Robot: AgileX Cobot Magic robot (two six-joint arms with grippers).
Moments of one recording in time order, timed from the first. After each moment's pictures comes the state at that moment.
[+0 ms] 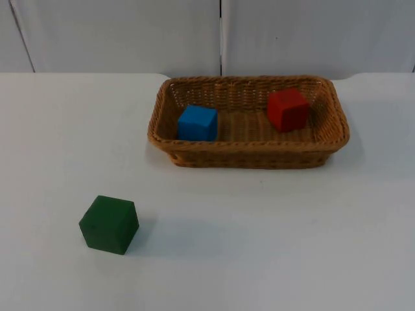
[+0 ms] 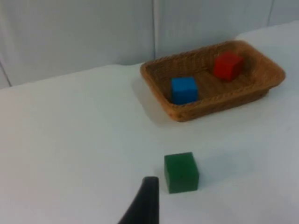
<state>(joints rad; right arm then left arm) 0.31 0.00 -0.58 0.06 1.06 -0.07 -0.42 0.00 -0.59 0.00 1.04 -0.01</state>
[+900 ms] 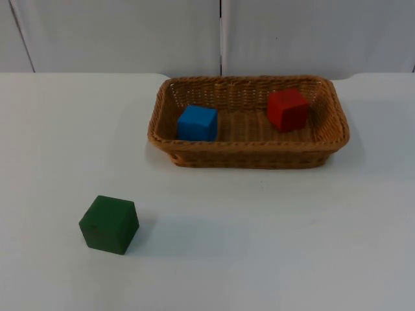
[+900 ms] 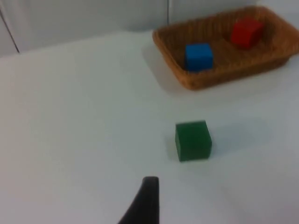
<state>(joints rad) 0.31 0.00 -0.52 -0.02 1.08 -0.01 -0.42 0.00 -0.51 0.04 1.08 -0.03</state>
